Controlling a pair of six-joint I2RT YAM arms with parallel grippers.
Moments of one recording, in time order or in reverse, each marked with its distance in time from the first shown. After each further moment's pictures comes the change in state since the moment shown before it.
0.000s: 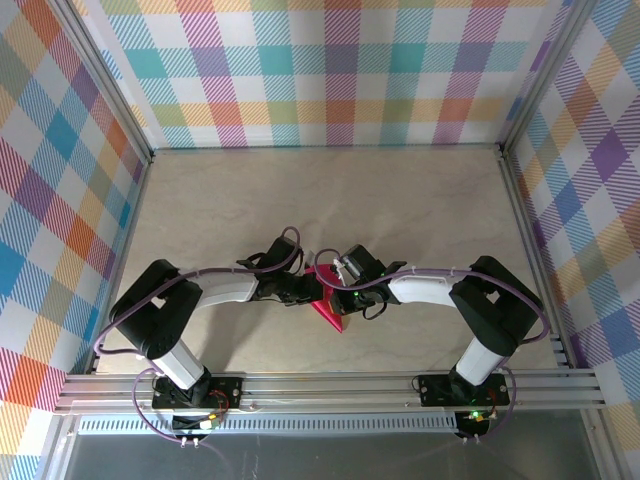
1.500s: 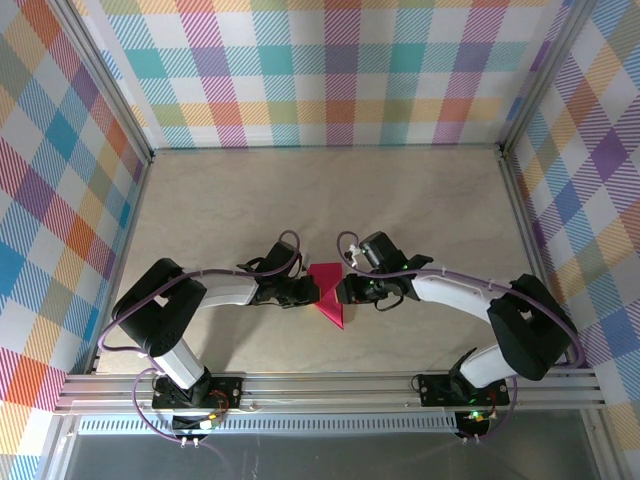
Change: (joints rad) left arm 0.000 0.018 -0.046 0.059 -0.076 -0.003; right arm -0.089 -0.196 -0.026 -0.077 -0.167 0.087
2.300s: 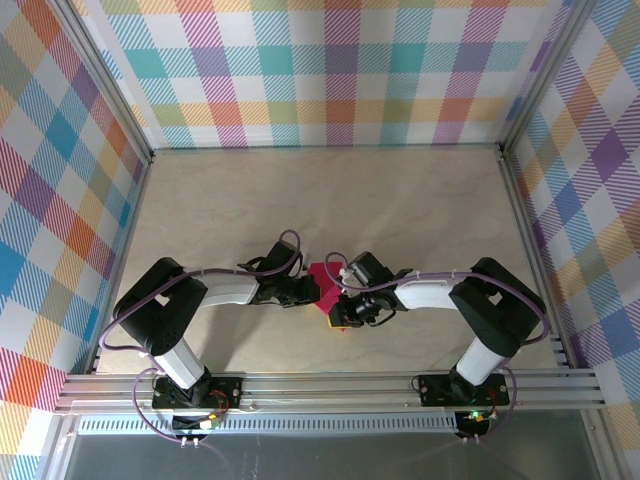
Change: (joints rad) left arm 0.000 0.008 0.008 0.000 0.000 0.000; right arm 0.064 0.180 -0.080 0.168 -0.163 0.127
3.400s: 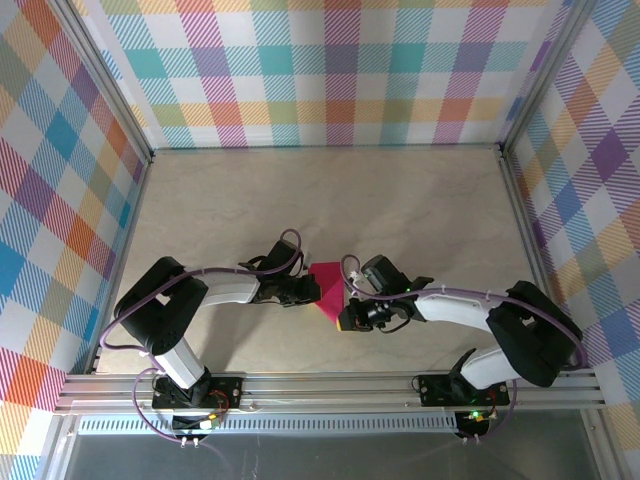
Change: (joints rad) left arm 0.000 0.005 0.016 -0.015 -0.004 0.005; right arm -0.009 -0.224 -0.097 -0.048 -0.003 0.026
